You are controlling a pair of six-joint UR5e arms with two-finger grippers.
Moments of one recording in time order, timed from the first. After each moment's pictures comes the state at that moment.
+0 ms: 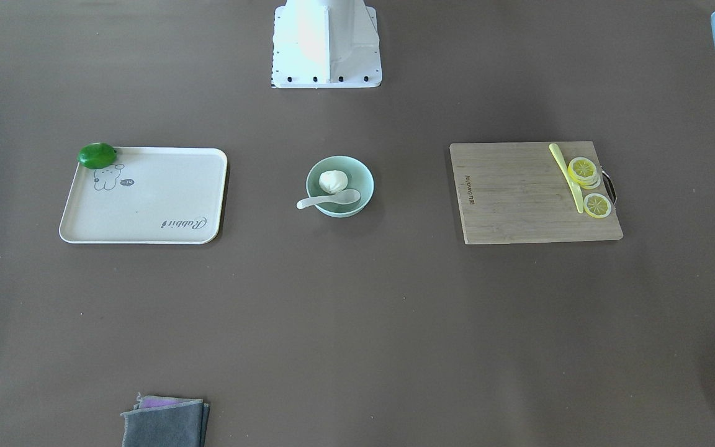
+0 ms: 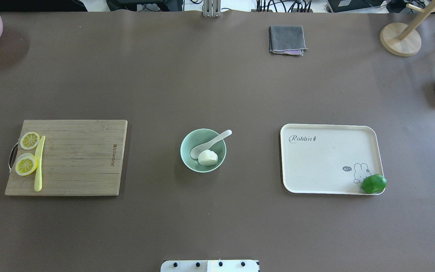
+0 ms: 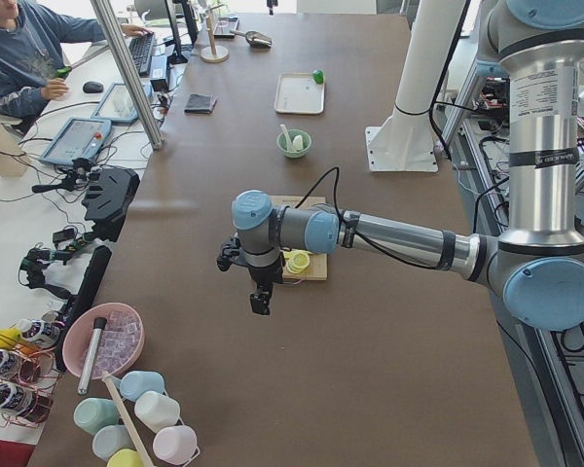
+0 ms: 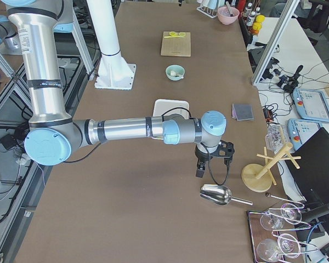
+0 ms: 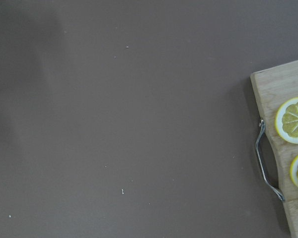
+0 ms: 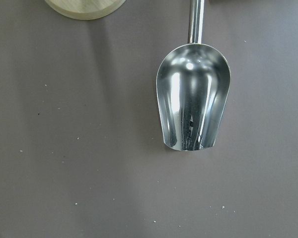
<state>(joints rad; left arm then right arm) -1.38 -1.48 -1.82 -1.49 -2.26 0.08 1.49 -1.46 1.58 -1.59 2.32 0.33</state>
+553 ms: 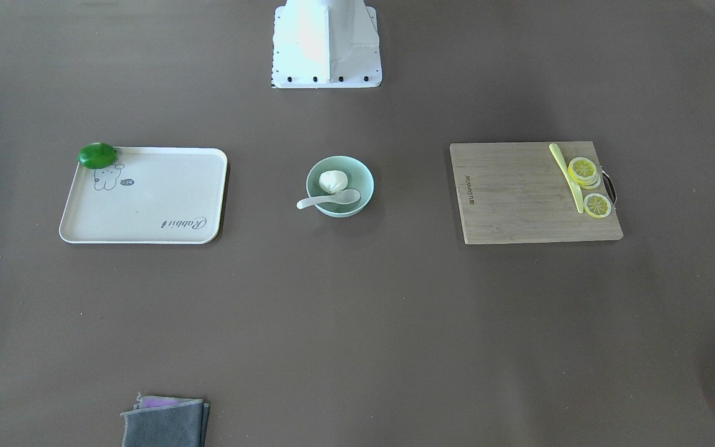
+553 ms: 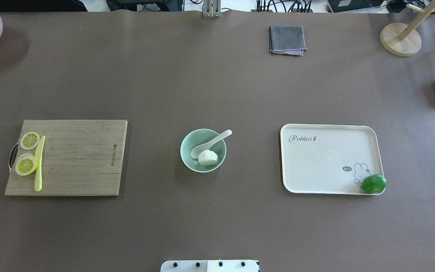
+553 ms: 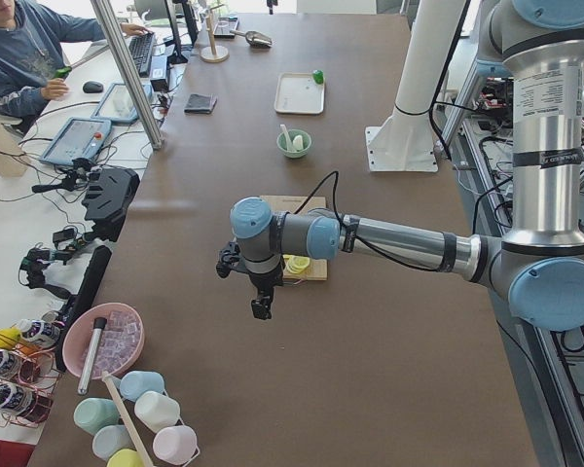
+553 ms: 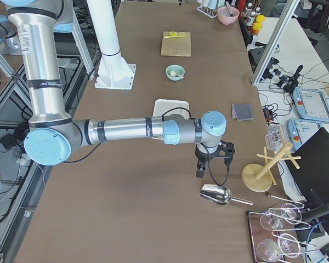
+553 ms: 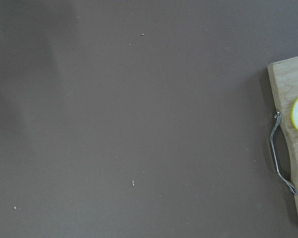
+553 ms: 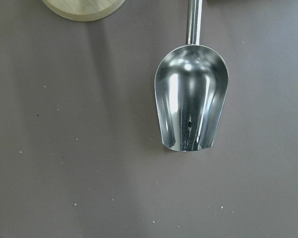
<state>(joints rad) -1.40 -1.48 -1.81 -1.49 -2.29 0.08 1.49 -1.46 1.58 -1.59 2.32 0.33</state>
